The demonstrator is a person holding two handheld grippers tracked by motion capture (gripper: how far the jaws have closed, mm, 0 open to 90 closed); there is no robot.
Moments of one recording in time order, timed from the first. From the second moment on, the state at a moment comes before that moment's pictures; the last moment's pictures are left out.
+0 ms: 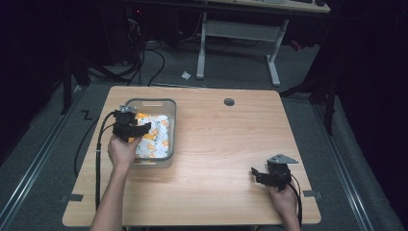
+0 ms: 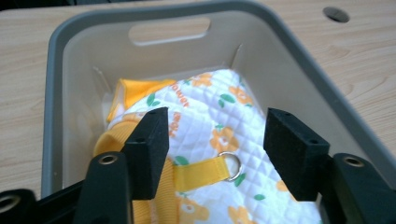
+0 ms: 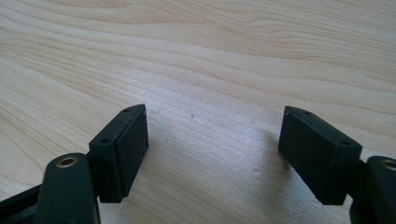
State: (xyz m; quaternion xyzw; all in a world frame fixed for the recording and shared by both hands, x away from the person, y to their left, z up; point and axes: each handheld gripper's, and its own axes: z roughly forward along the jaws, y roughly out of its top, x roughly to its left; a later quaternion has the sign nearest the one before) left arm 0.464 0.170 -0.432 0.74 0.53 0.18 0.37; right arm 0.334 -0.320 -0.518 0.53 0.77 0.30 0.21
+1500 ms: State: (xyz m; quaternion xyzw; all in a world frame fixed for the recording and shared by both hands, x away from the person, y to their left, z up) left arm 0.406 0.136 -0.403 0.73 0.46 0.18 0.46; right arm 0.334 -0.320 -0.518 0.53 0.77 0.30 0.21
